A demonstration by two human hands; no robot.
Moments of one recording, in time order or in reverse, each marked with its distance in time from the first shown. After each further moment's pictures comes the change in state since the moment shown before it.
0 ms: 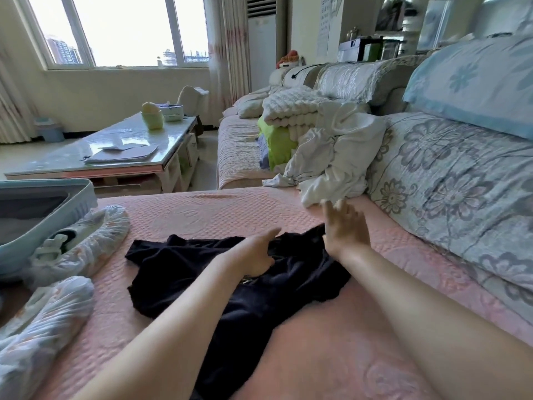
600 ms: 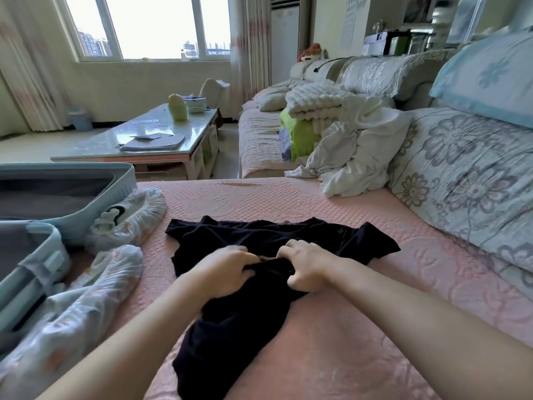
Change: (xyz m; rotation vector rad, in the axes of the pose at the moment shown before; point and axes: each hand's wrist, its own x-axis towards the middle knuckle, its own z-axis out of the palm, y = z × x) left_hand -0.126 -0.069 -0.002 0.202 0.109 0.131; right_hand -0.083 -0.101 -0.037 0.282 -0.529 -0.536
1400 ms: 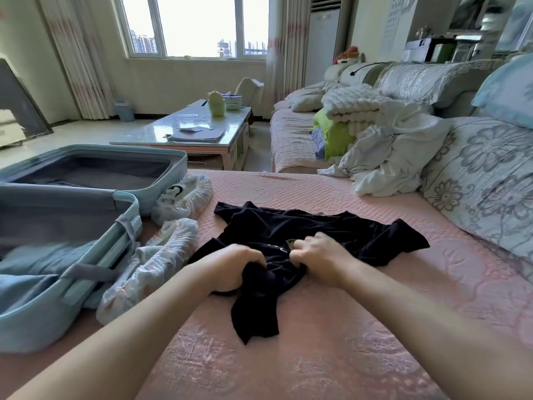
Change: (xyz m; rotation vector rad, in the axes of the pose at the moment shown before) left_hand -0.115 -0.009 -0.027 -0.073 -0.053 -0.020; right_hand -0.019 -0.063 0.014 -0.364 0.291 -0.383
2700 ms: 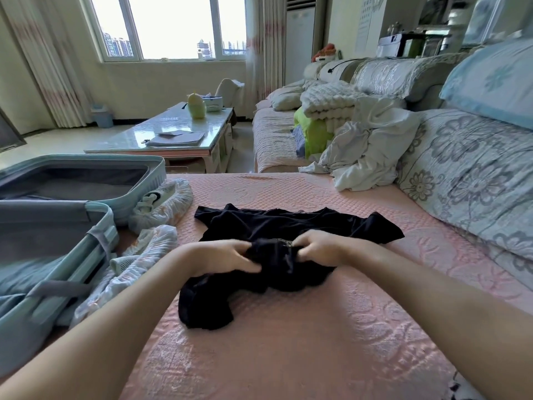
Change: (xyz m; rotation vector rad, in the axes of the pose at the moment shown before) left_hand 0.025 0.034 -0.023 -0.781 -0.273 -0.238; right_hand -0.021 0.034 -0.023 0.955 -0.239 0.421
